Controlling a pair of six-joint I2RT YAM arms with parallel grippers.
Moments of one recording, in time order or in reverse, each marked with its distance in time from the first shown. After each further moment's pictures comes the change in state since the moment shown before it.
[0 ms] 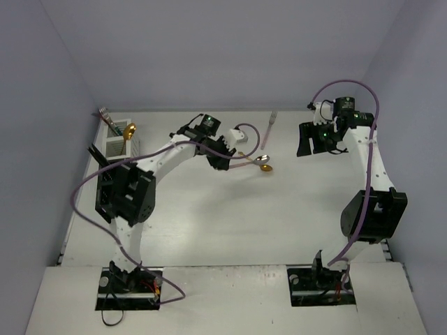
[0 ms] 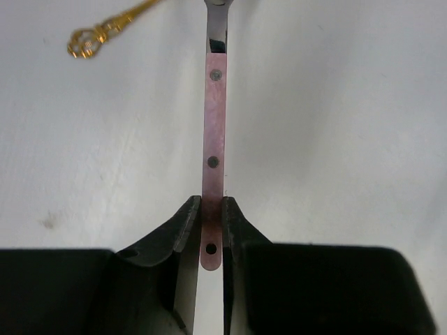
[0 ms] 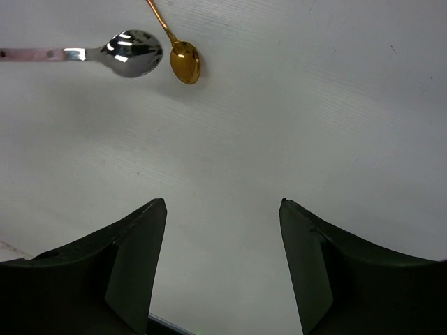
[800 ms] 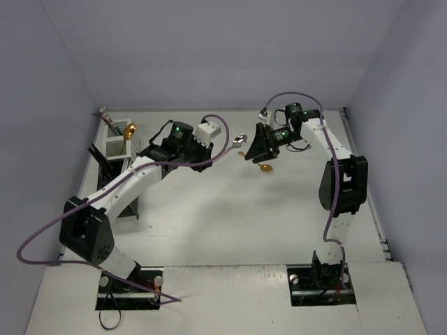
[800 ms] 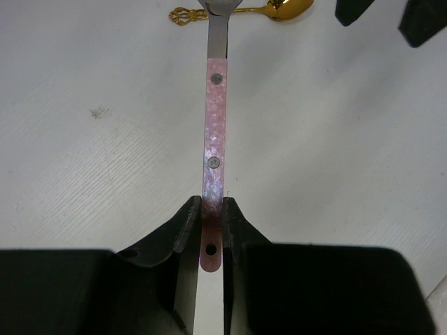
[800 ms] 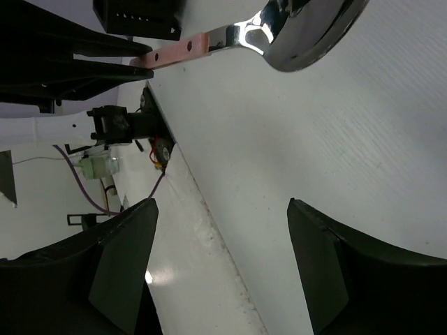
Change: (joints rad) left arm 0.028 -0.520 -0.465 0.243 -0.209 -0.365; right arm 0.242 0.305 0.072 0.039 -0.663 0.186
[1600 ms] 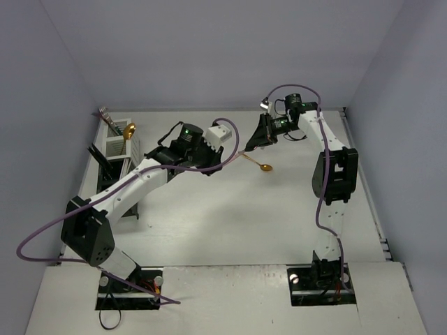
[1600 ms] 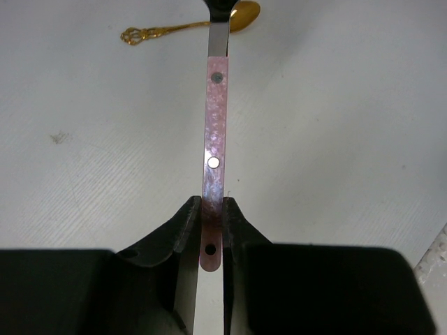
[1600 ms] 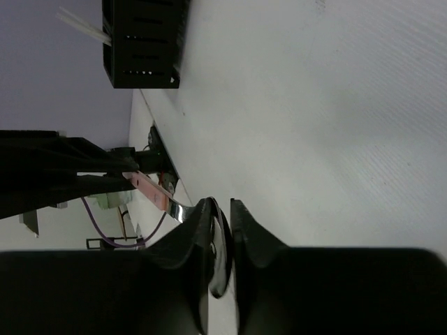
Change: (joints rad) left arm -0.083 0.005 0.027 0.005 0.012 -0.021; right arm -0.017 0.227 0.281 0.032 -0.038 0.143
